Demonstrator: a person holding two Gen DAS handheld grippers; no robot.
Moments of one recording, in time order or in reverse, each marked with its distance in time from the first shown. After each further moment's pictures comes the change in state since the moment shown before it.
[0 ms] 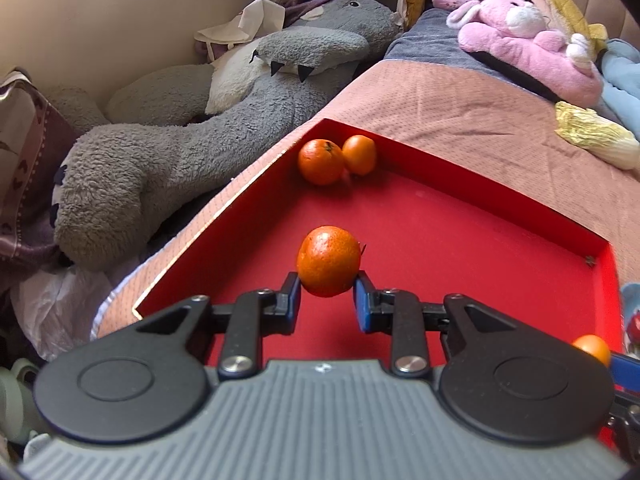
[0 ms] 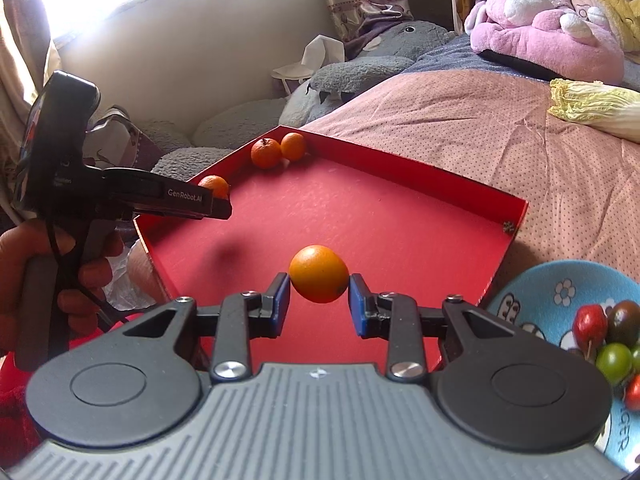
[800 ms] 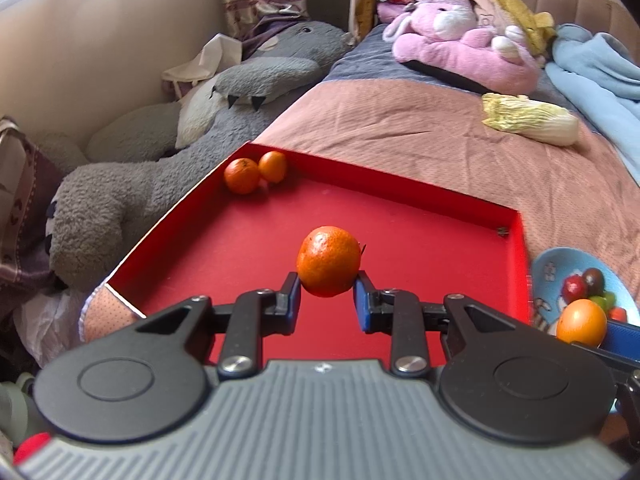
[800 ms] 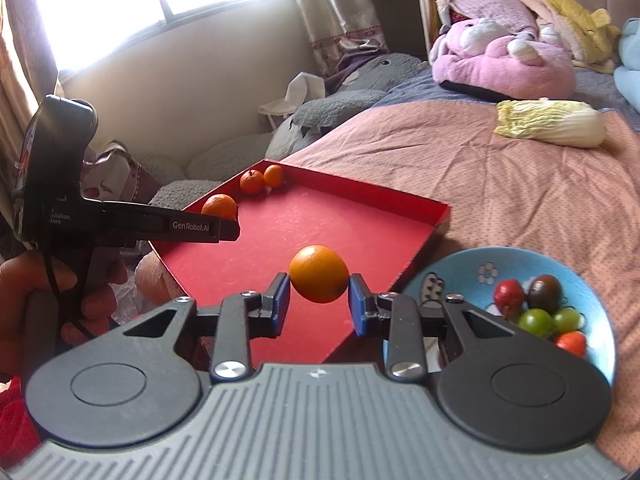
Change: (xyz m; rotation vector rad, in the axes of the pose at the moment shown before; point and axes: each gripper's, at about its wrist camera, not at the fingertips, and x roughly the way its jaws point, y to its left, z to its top) left arm -0.063 -0.070 -0.028 0.109 -0.078 -0.042; right arm -0.094 -0.024 -0.027 0.039 -0.112 -0.035
